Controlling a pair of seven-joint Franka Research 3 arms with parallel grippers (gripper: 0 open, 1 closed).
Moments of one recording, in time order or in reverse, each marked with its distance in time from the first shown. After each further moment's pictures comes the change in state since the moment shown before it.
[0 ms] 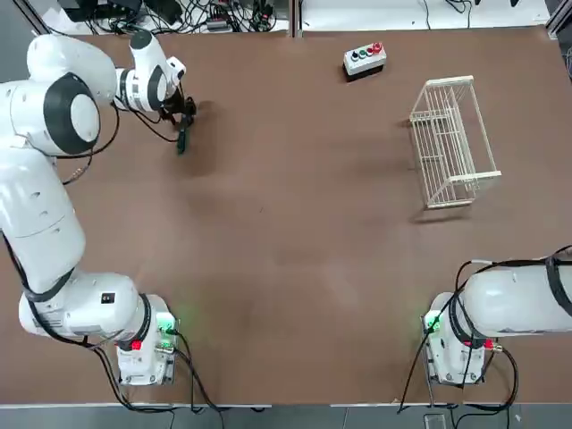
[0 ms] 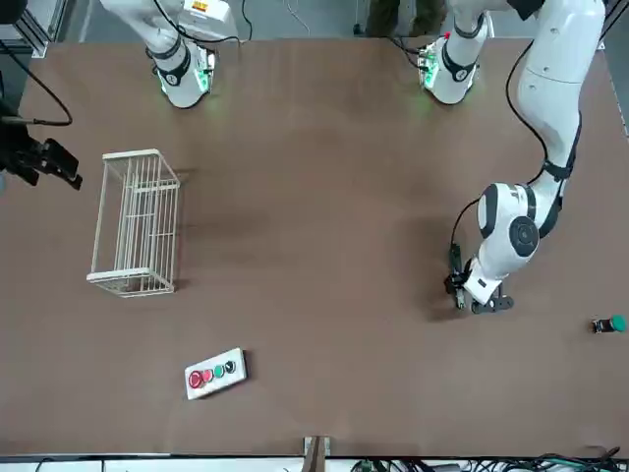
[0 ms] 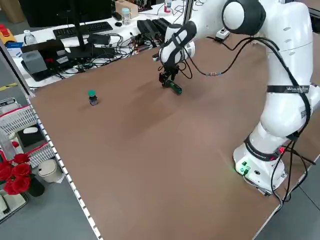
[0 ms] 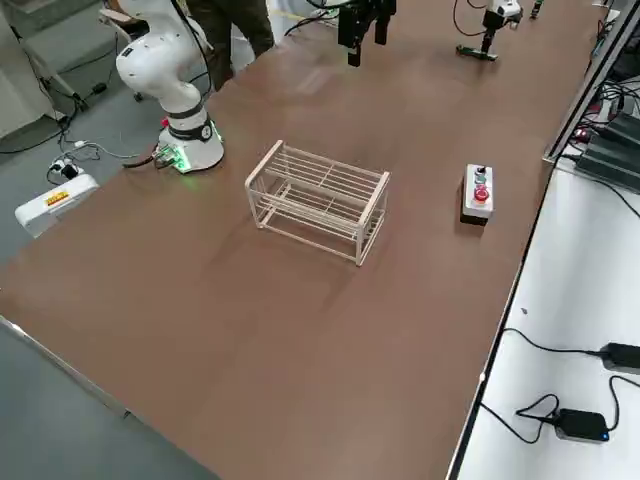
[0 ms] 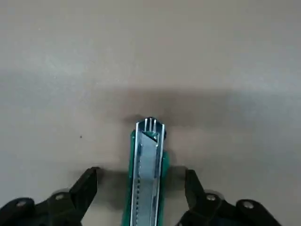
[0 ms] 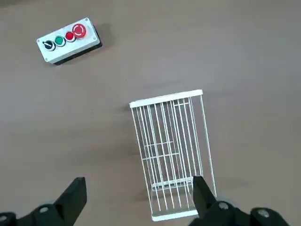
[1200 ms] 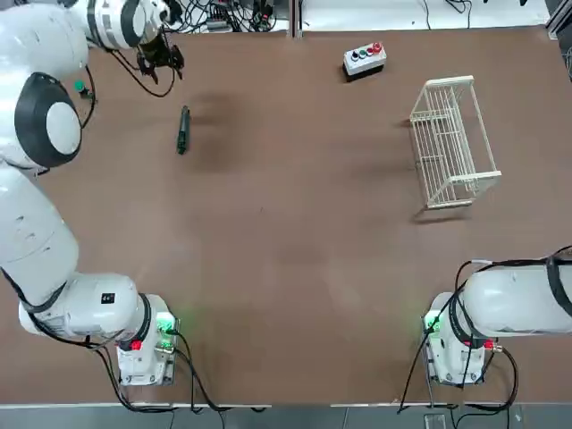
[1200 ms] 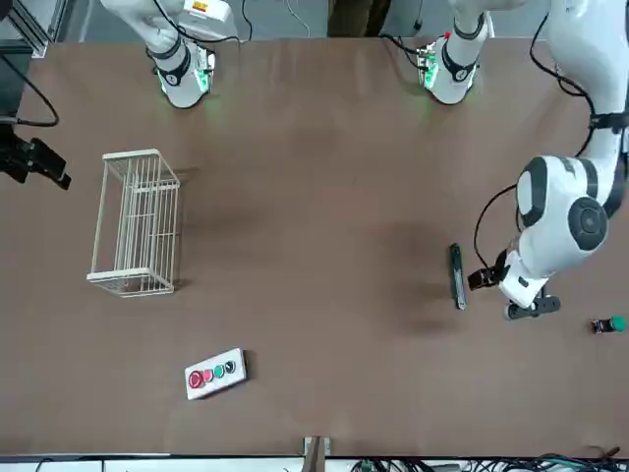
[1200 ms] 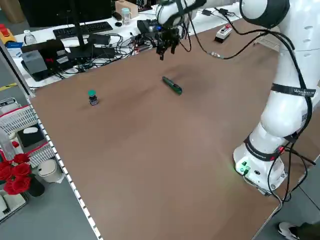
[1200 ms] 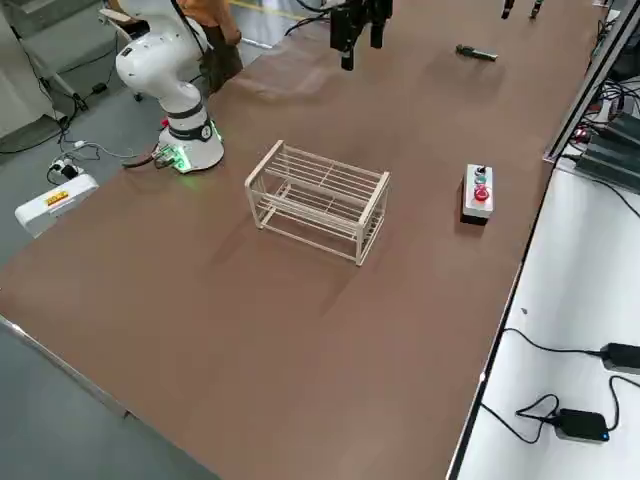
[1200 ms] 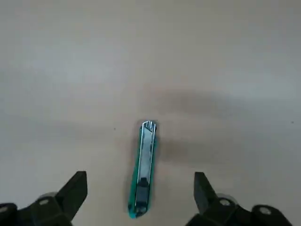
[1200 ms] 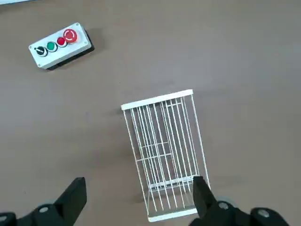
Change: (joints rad) left arm 0.000 -0.178 -0.002 0.154 -0.042 -0.352 0.000; right arm -0.023 -0.004 -0.009 0.002 0.000 0.000 0.002
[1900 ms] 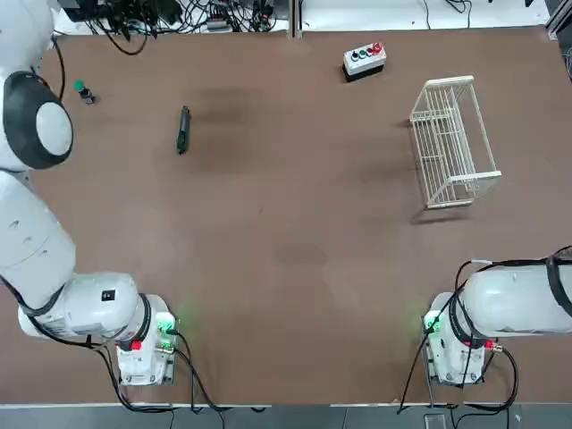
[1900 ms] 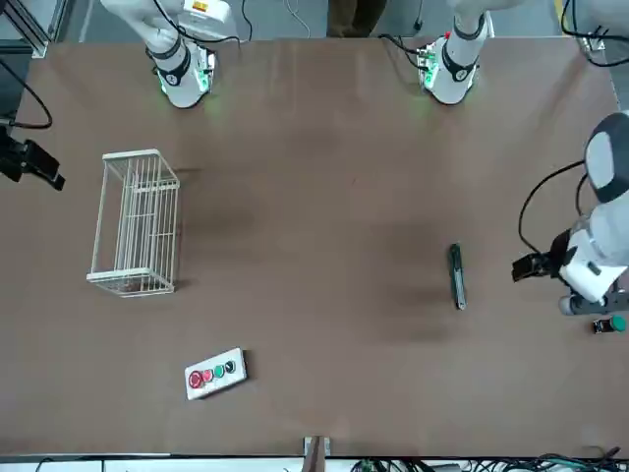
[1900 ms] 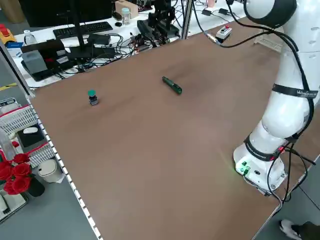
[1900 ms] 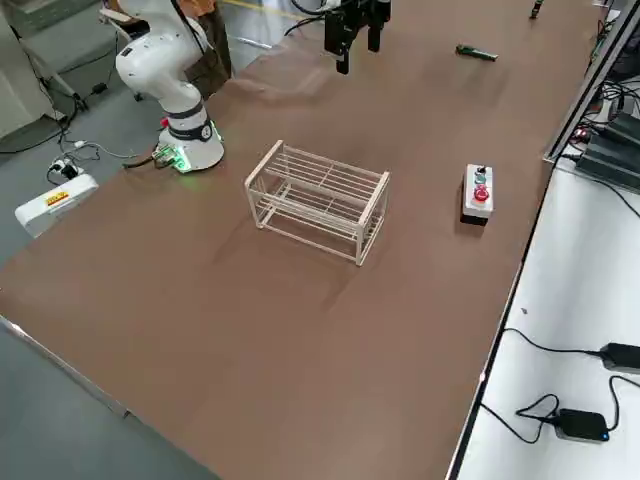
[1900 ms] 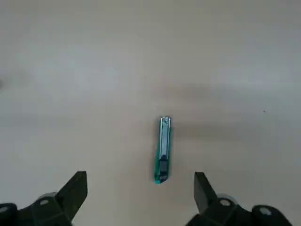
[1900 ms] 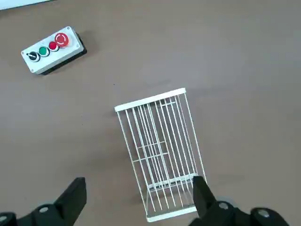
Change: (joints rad) left arm 0.039 -0.038 -0.003 0.318 -0.001 -0.386 0.090; right arm -0.001 0.000 -0.029 0.000 0.000 -0.001 0.019
